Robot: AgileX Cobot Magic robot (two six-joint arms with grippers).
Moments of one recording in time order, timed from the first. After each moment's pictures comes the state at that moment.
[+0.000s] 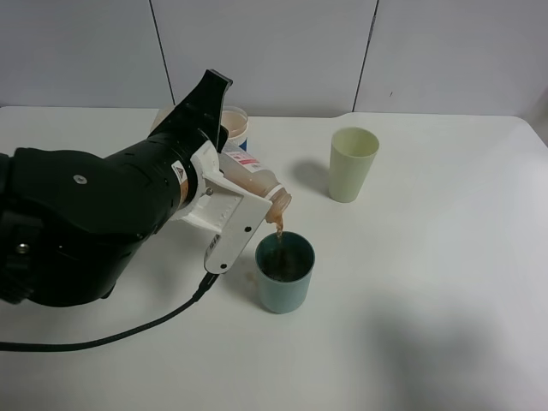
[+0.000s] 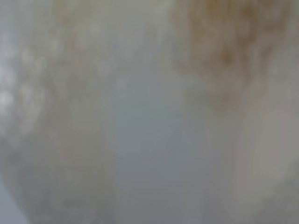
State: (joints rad) left arm -1.14 1.60 -0.76 1.57 0.83 -0.16; right arm -0.01 0.00 -0.50 -0.13 1.06 0.15
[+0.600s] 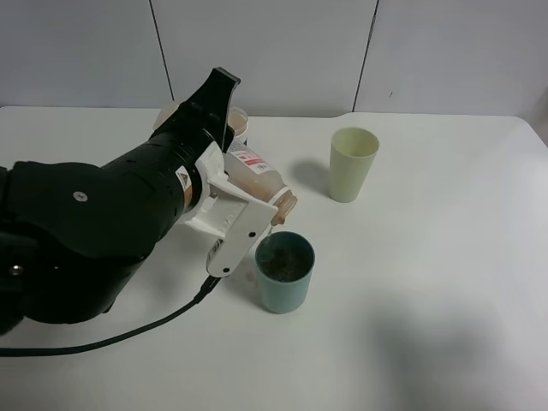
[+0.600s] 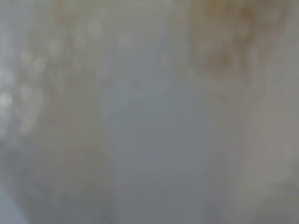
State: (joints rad) left arm -1.19 1.60 -0.76 1.59 0.88 -0.17; right arm -0.01 0.00 -0.50 -0.13 1.06 0.15
